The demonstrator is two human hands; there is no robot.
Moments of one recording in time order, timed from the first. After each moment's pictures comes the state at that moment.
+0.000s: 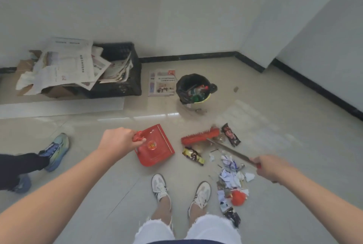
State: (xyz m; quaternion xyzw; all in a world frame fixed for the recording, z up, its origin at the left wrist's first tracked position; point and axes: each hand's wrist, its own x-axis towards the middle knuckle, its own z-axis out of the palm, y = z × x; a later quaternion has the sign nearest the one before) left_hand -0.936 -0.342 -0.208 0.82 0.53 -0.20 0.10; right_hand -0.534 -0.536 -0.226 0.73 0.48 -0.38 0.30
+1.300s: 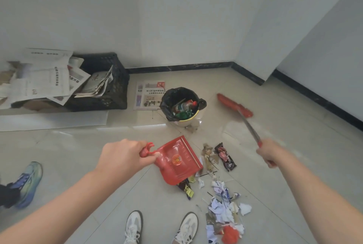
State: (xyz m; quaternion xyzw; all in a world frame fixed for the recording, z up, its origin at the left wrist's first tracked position) left_hand -0.742 -0.328 -0.233 0.82 0.56 -0.10 0.07; right_hand -0.338 -0.411 -0.363 0.86 0.28 -0.41 0.09
